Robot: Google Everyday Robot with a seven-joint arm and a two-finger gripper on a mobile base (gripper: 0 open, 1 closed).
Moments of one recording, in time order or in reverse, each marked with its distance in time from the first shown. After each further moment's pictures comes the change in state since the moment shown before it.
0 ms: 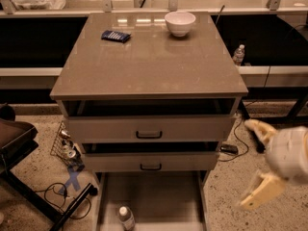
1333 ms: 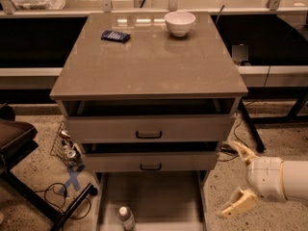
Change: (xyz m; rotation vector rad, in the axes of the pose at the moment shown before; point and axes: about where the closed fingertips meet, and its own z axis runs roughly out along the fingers) arm 0.043 0.015 0.091 -0.016 -0.260 0.056
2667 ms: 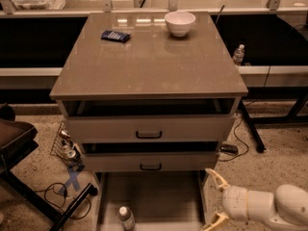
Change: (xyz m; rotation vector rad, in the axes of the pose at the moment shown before) arm 0.124 0.024 0.122 -0.071 -0.177 -0.081
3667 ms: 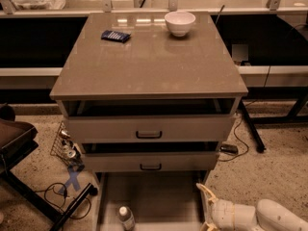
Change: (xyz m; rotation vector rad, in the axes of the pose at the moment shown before) arm 0.089 0.026 0.065 -0.043 -0.110 0.092
